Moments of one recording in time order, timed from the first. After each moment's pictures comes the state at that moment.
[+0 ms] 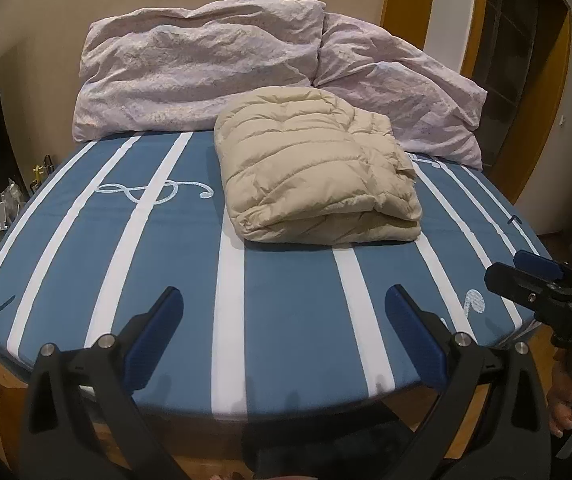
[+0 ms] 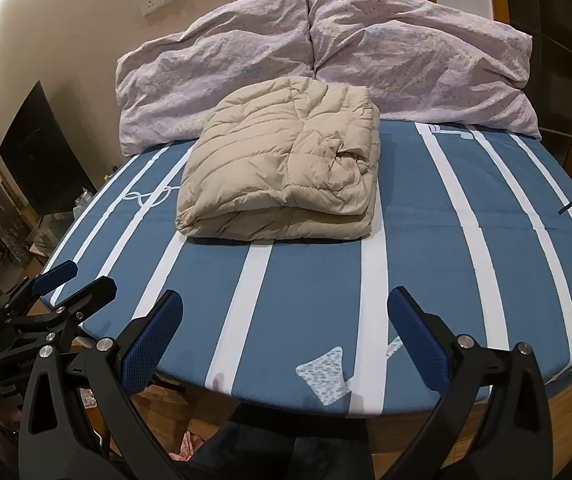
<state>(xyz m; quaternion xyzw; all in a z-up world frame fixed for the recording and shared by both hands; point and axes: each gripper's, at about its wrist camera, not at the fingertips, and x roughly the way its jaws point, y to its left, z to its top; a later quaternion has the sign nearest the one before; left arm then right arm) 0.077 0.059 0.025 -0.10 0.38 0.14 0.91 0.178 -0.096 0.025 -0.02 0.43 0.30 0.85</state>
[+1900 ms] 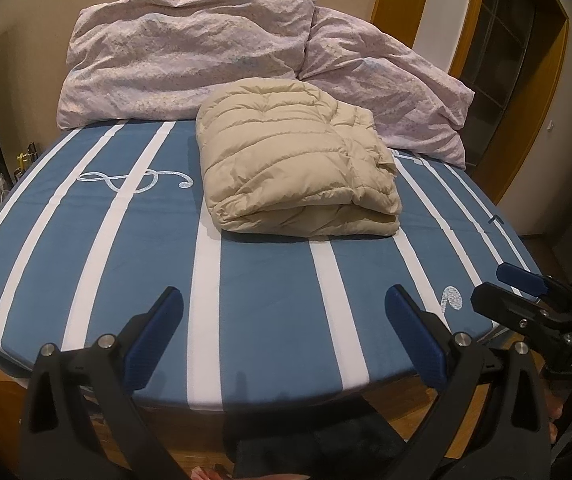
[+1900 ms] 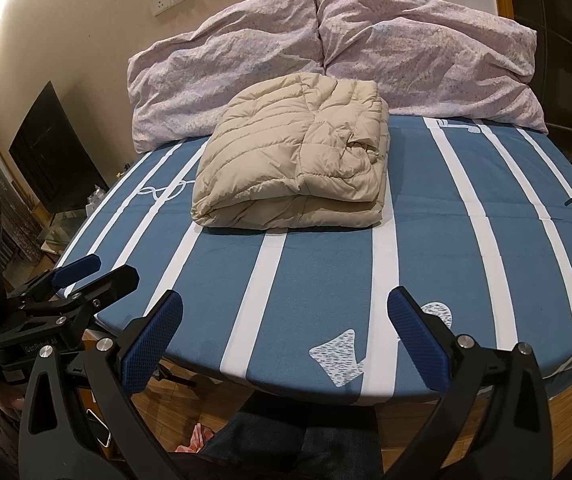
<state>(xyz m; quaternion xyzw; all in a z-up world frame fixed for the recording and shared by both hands) 0.077 0.044 0.025 -0.13 0.39 0.12 0.90 0.162 -0.101 0.027 -0.01 0.43 0.32 0.85</state>
